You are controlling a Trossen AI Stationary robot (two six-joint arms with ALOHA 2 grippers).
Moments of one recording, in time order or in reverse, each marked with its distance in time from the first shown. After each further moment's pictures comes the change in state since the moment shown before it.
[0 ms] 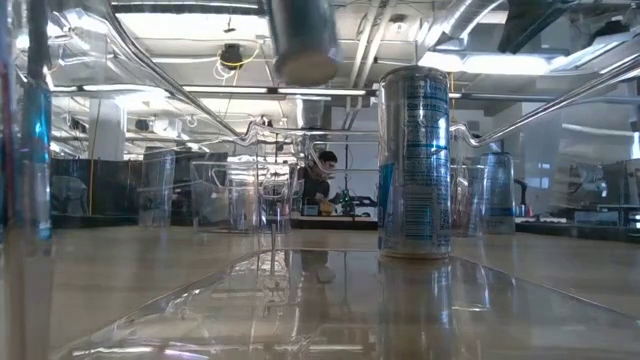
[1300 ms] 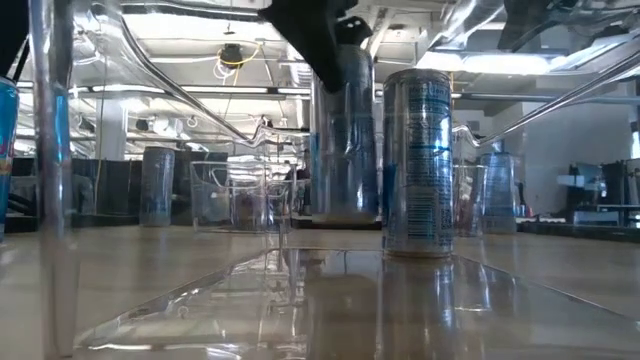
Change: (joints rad) left arm 0.034 0.251 -0.030 0.114 -0.007 0.059; right arm 0.010 0.000 0.000 0.012 0.003 -0.014
